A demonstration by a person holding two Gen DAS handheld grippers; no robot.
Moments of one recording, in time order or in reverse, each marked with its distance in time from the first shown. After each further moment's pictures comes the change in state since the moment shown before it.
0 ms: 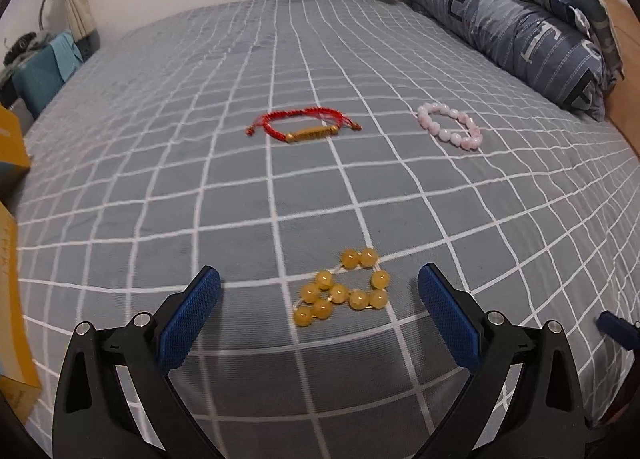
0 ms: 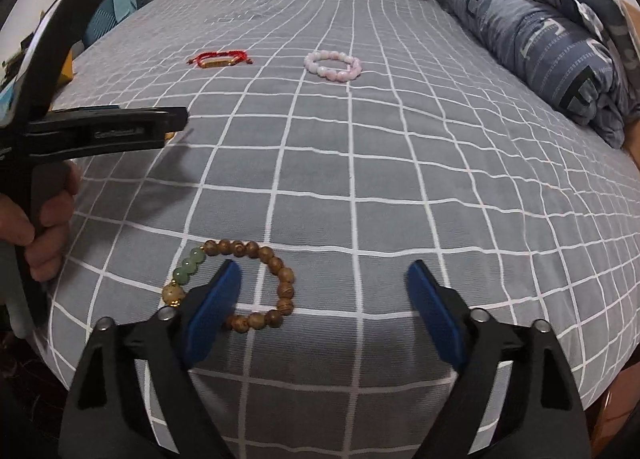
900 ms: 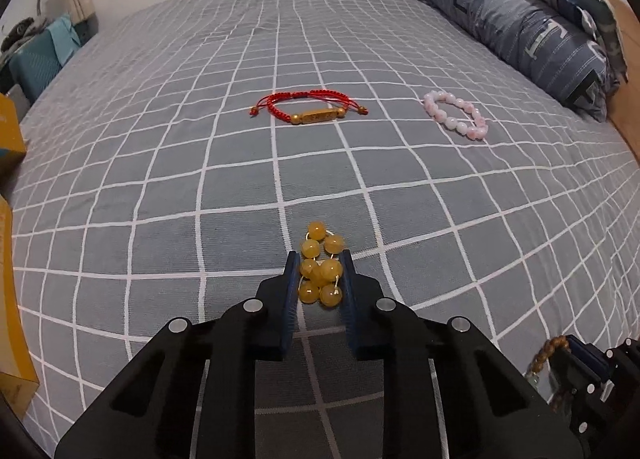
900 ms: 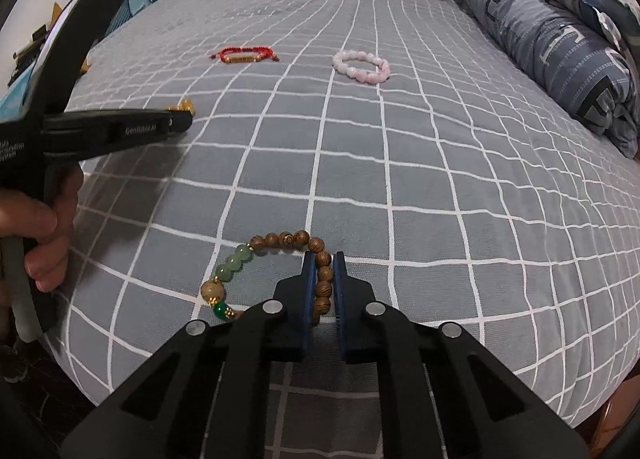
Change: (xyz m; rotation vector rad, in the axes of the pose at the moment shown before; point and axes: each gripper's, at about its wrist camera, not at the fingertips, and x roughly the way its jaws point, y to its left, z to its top) left arm -0.002 0.008 -0.002 -0.021 0.047 -0.018; right arm 0.003 0.011 0.011 -0.018 0.010 0.056
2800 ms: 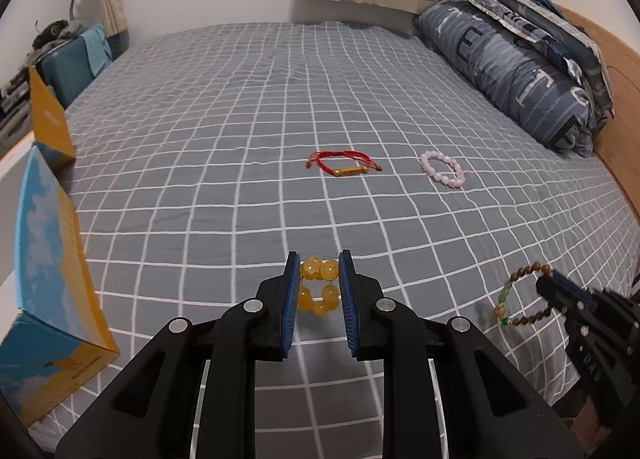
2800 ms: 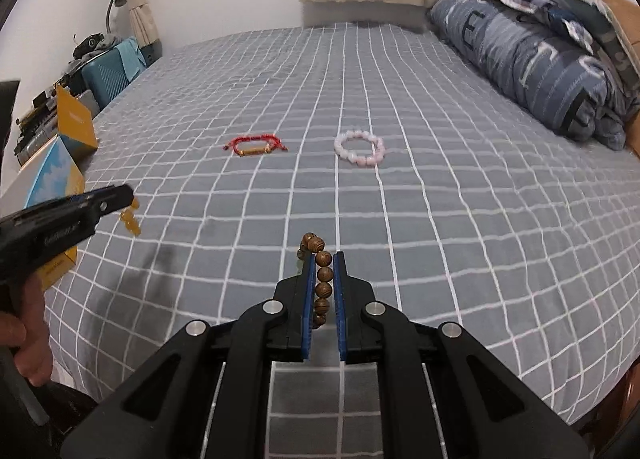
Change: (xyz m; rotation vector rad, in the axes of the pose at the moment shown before) left arm -0.110 0.039 -0.005 -0.055 -0.115 0.018; right arm -0.060 0.006 0.047 0.118 -0.159 0.024
